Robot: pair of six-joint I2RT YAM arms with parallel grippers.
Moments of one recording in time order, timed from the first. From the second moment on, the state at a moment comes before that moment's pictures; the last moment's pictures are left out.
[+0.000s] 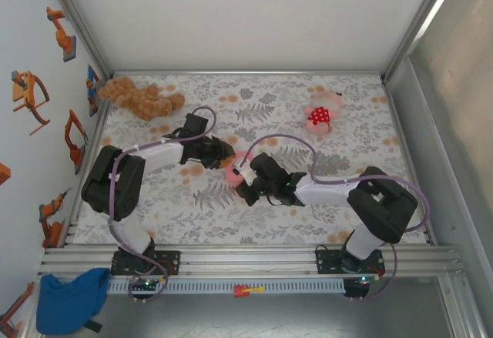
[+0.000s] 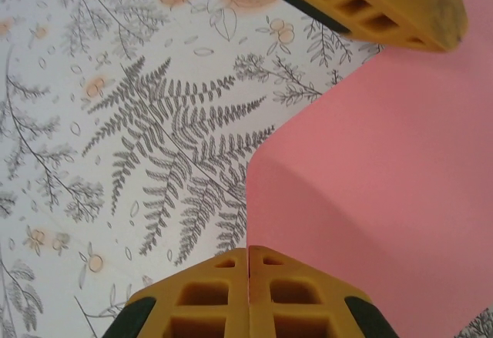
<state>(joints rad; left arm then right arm) -0.50 1.77 0.99 -0.22 0.57 -0.98 0.93 1.60 0.73 0.12 -0.24 0.13</state>
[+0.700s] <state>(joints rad) -0.54 1.96 1.17 -0.44 0.50 -0.84 0.88 1.69 0.73 0.15 -0.32 0.32</state>
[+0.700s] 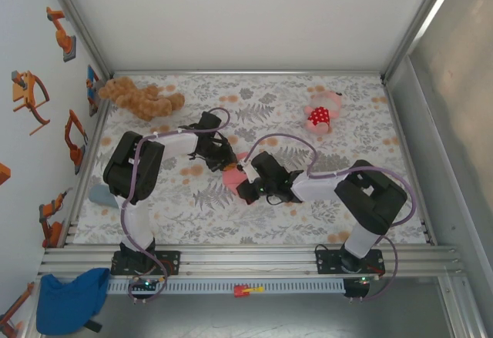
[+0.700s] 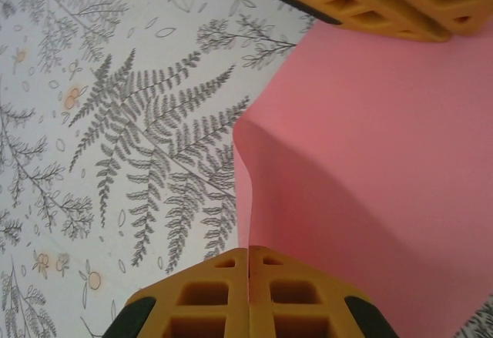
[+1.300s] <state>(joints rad) -0.54 1.97 1.19 -0.47 0.50 -0.81 0.85 1.70 0.77 0.08 -0.22 0.36</state>
